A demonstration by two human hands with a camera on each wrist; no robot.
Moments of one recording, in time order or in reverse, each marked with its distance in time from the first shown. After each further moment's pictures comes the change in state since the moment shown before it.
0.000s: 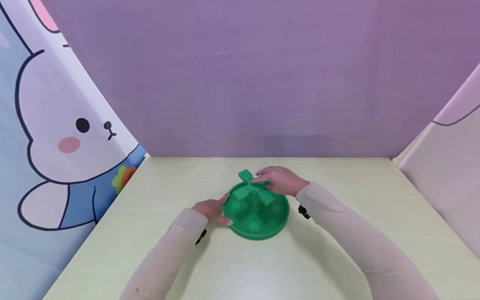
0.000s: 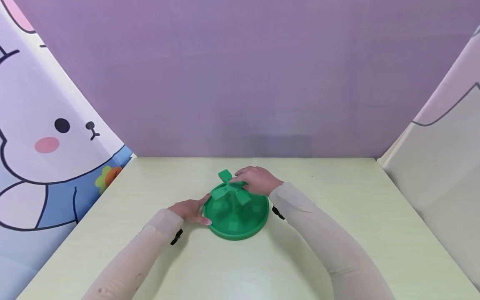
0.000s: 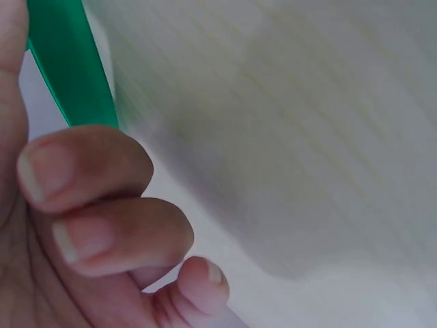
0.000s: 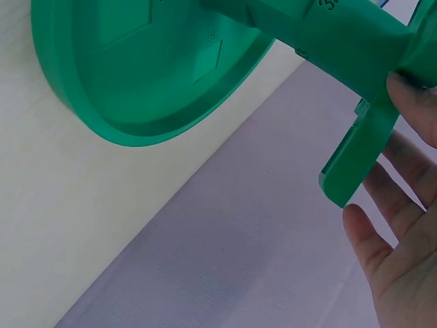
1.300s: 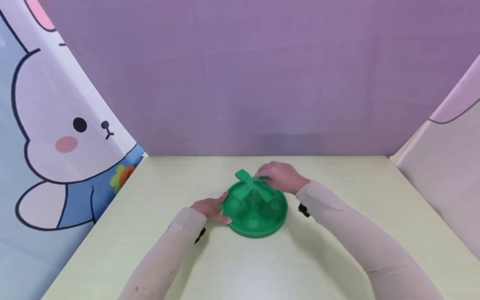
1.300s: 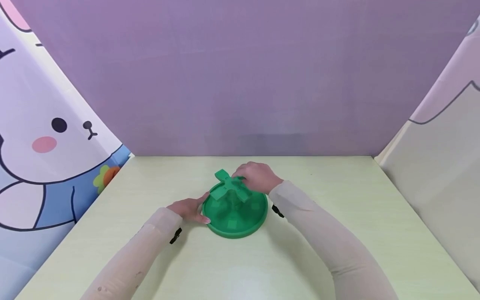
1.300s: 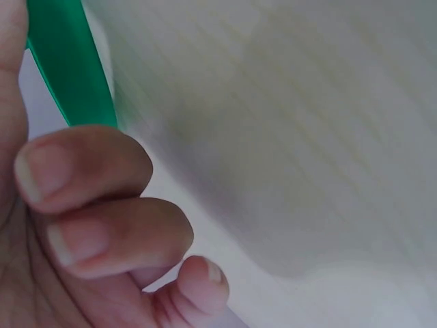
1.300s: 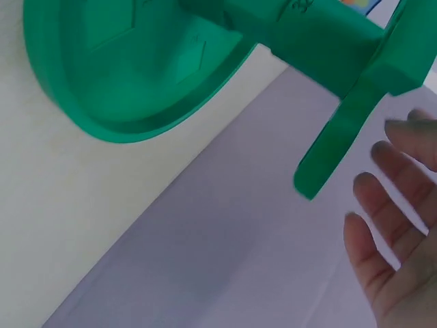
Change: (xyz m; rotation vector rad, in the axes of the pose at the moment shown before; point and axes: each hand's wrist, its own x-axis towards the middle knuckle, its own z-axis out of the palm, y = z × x) left_hand 0.001 0.002 -0.002 -0.020 -0.014 0.005; right_hand -0.002 -0.003 -0.011 0.019 0.103 0.066
